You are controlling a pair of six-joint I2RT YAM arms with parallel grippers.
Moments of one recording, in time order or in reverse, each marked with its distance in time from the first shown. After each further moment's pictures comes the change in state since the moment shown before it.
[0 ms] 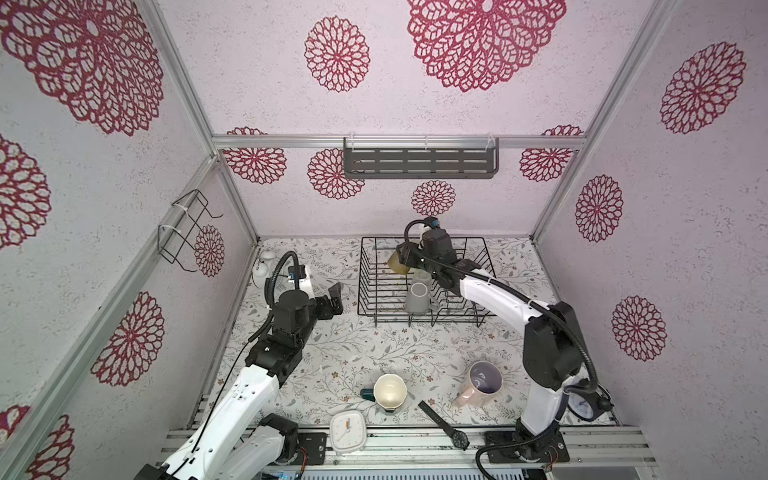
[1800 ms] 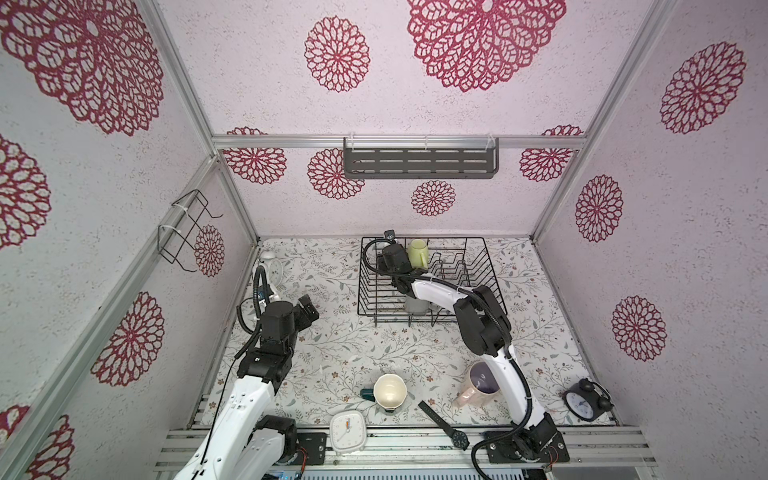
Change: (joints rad) left arm 0.169 -0.060 -0.106 -0.093 -0.073 -0.211; right arm 0.058 0.518 0.348 0.203 0.296 -0.336
